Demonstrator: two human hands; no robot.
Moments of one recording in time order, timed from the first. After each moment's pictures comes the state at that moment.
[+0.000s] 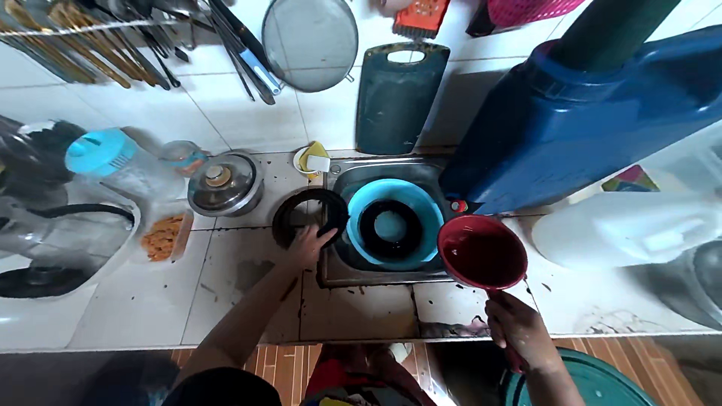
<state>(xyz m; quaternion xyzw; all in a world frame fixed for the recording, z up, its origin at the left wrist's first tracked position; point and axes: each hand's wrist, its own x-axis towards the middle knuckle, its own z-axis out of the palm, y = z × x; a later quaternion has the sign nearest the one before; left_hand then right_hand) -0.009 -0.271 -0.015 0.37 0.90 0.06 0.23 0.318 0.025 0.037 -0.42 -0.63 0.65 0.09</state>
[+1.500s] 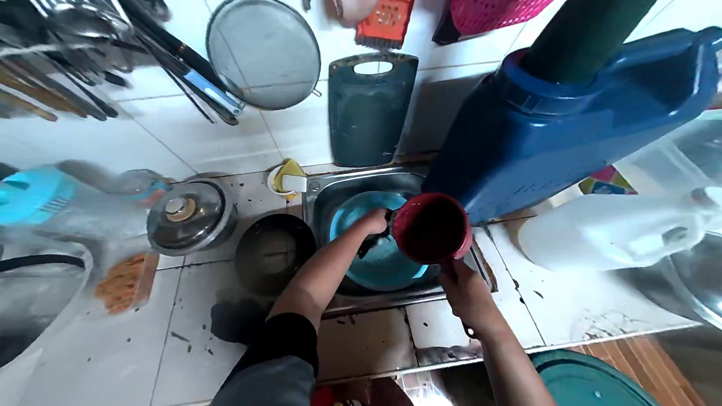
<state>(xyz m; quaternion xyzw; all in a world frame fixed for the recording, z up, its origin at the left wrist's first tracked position) -0.045 -0.024 -0.011 0.37 0.81 0.17 0.42 0.200 0.025 0.077 -0.41 -0.81 0.40 -0.07</state>
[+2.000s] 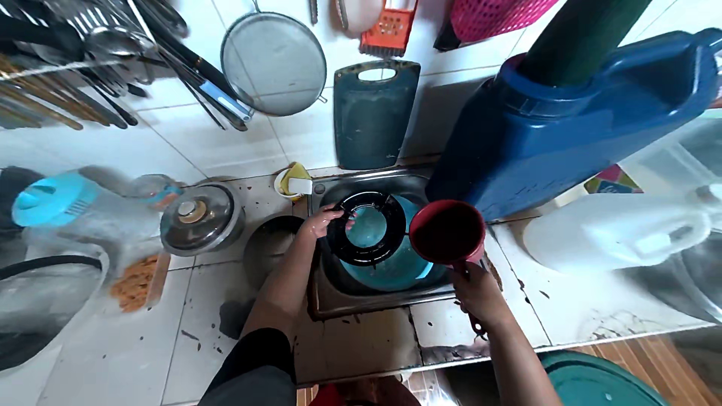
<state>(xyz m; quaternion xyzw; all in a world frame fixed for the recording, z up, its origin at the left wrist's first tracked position) -0.102 -0.146 -0.021 0.10 0.58 0.64 0.49 0.210 0.039 0.061 -0.46 -0.75 0.47 -0.04</state>
